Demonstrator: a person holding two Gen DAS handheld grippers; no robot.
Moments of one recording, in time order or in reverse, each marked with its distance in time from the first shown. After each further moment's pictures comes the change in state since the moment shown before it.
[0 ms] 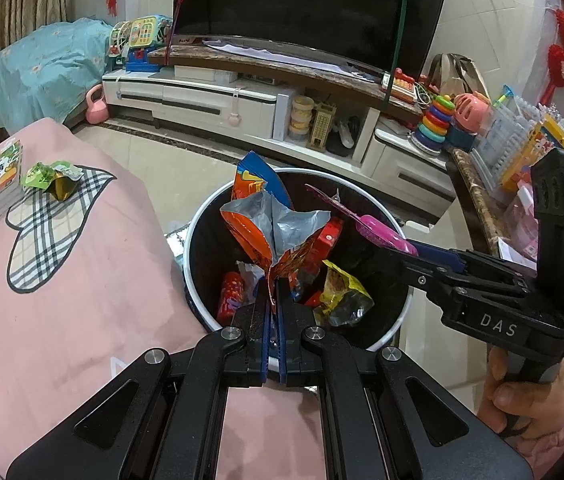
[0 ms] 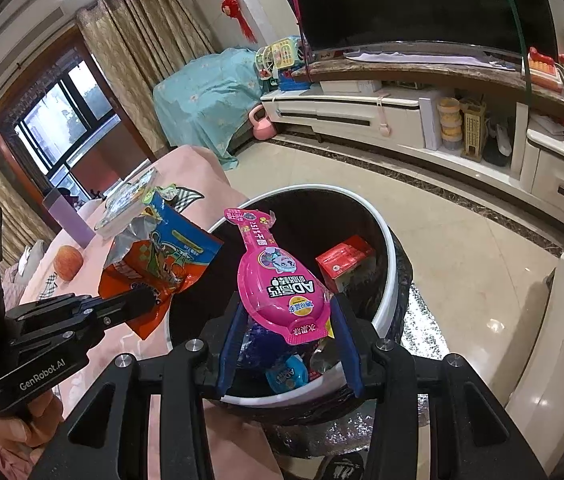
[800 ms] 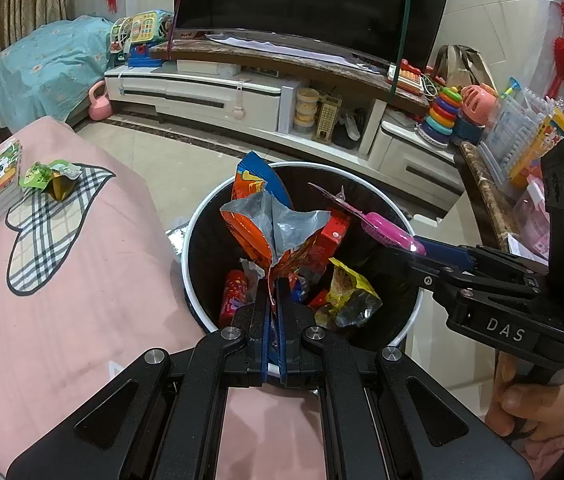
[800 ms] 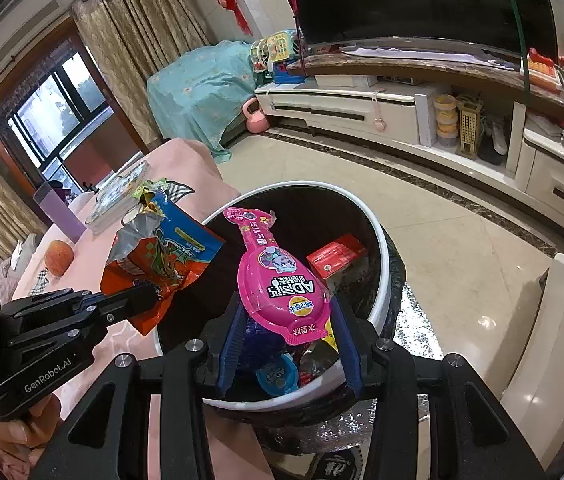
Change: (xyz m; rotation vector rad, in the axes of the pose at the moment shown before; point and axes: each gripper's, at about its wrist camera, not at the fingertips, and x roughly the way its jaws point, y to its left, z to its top) left arm 0.013 -0.004 0.004 0.010 0.028 0.030; right arm 0.006 -0.005 0.005 -0.010 0.028 -0.028
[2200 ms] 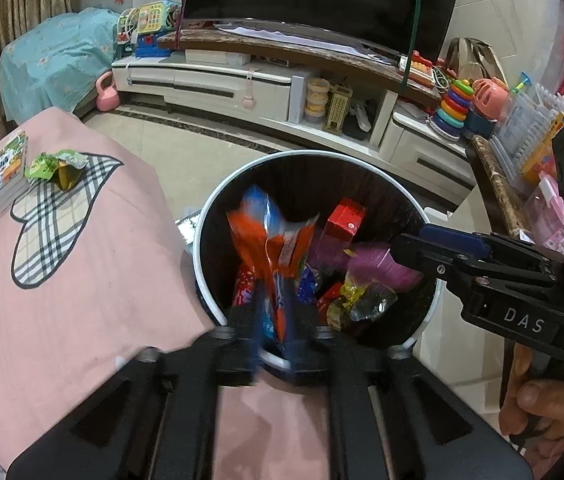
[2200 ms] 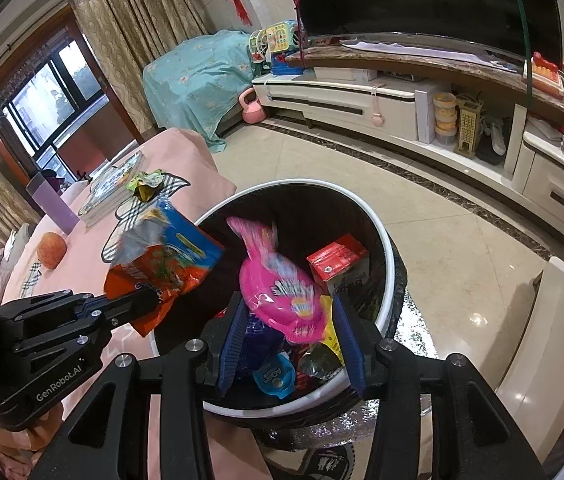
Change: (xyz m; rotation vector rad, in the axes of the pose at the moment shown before) left arm 0.008 0.005 -0.001 -0.017 0.040 0.033; right arm 0.005 -0.002 0.006 -0.012 0.036 -0.010
